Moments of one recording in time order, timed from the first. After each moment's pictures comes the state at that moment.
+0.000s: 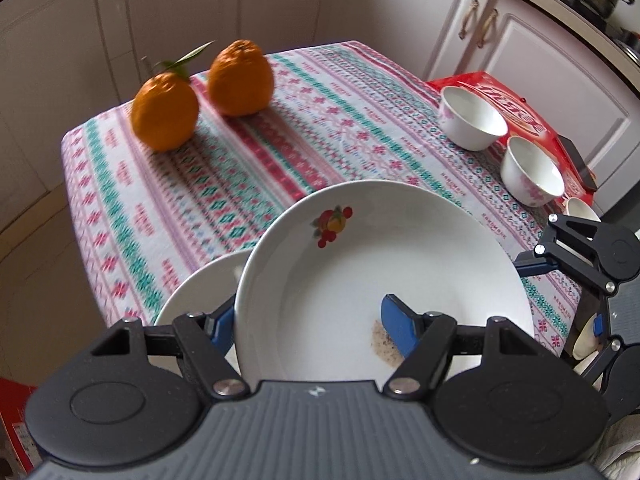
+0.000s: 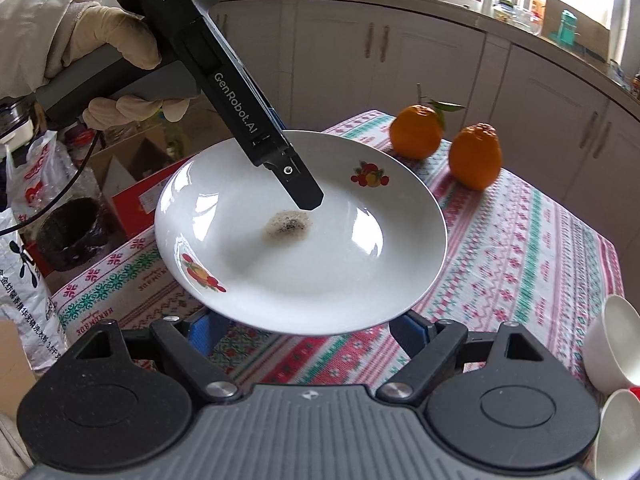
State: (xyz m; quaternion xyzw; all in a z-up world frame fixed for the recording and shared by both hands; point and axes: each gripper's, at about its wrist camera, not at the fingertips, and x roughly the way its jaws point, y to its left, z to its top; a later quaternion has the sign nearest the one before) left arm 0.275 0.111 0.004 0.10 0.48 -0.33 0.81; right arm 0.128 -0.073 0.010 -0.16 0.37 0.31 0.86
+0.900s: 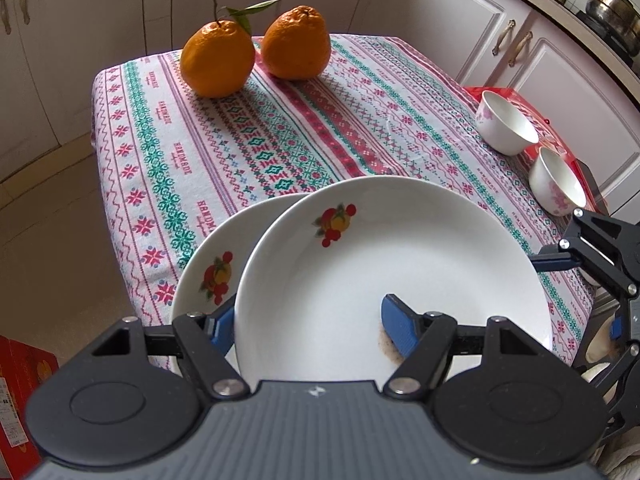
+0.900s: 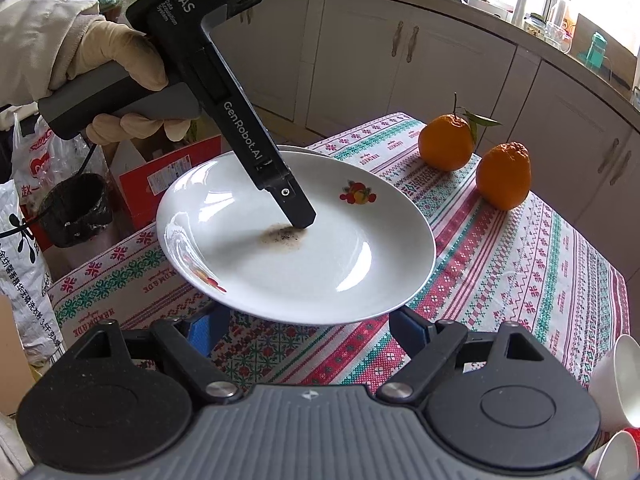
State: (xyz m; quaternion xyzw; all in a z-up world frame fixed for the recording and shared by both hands) left arm 0.278 0.151 -0.029 0.05 0.50 -0.30 0.81; right arm 0.135 -0.044 0.007 -0.20 0.36 0.32 0.85
